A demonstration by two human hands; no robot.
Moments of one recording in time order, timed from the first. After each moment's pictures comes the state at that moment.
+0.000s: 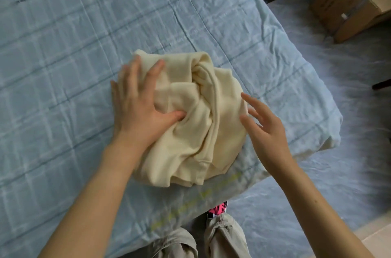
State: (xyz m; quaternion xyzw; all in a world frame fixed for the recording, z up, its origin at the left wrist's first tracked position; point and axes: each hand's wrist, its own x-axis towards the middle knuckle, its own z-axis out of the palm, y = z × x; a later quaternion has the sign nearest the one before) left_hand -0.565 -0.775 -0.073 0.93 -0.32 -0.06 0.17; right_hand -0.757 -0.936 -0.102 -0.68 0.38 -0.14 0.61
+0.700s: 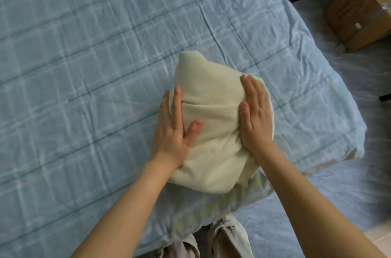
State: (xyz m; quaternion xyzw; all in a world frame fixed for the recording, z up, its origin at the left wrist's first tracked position) left_hand -0.579 -0.739 -0.132 0.88 -0.30 -0.17 0.33; right_hand -0.683 -0.923 -0.160 -0.88 0.27 -0.19 0.34
